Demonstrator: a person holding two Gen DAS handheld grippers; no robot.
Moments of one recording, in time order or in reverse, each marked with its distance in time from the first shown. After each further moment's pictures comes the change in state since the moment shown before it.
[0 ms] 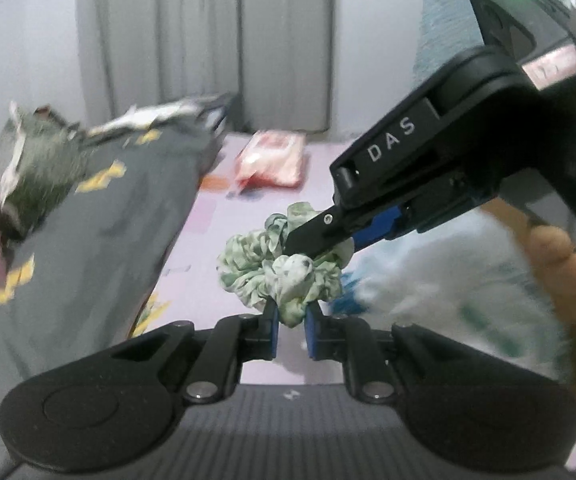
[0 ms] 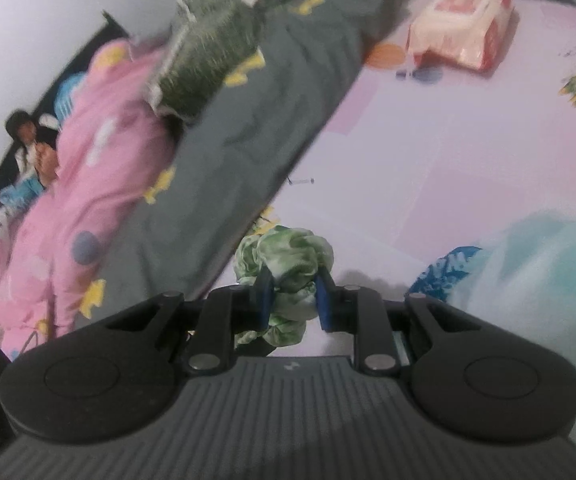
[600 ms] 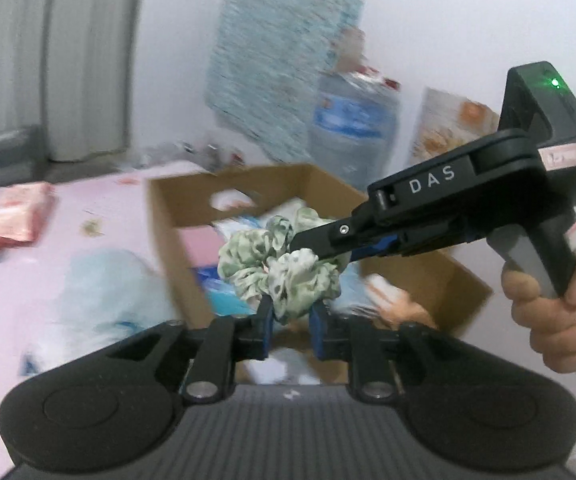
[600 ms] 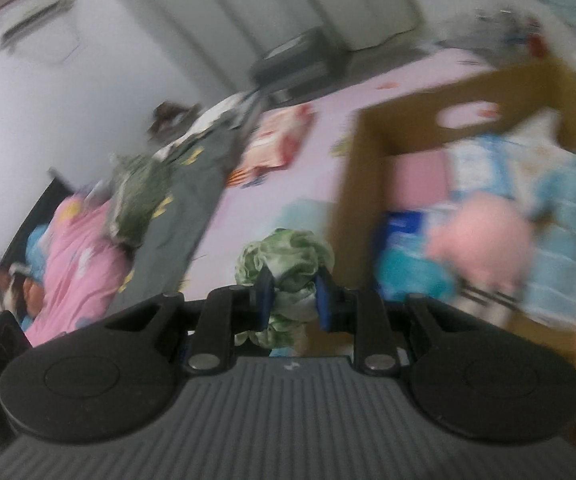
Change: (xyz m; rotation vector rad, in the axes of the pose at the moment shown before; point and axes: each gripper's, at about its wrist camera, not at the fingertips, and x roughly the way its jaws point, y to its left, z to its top) left arm -0.034 -0.194 0.026 0.197 0.015 -0.558; right arm -0.263 -0.115 -0.168 0.309 -0.393 -0.191
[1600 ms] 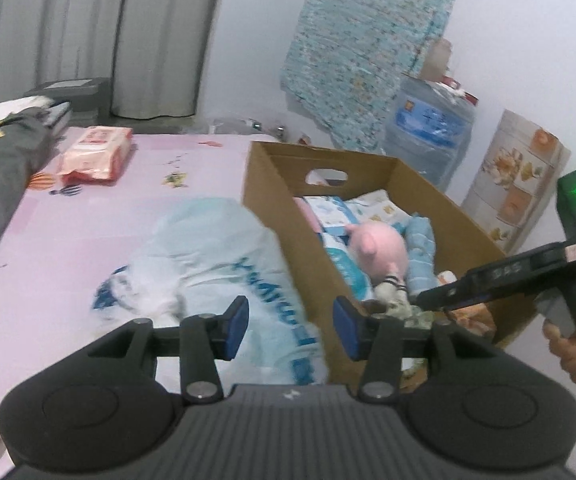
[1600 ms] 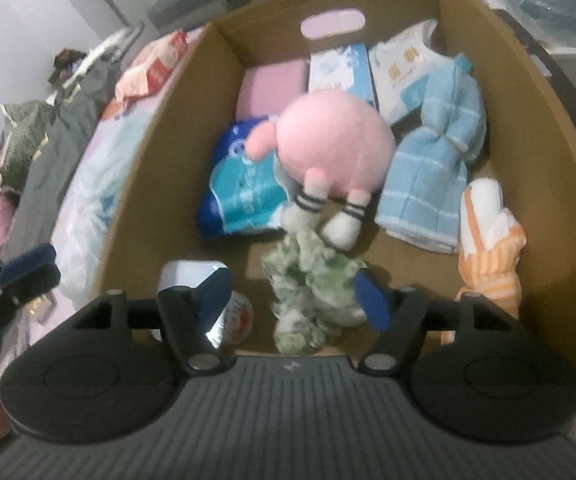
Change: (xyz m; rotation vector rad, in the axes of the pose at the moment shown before) left arm -0.041 0.085 -0.032 -0.207 0.005 0.161; right arm 0.038 -0.051 -0.028 -0.016 0.181 -0.278
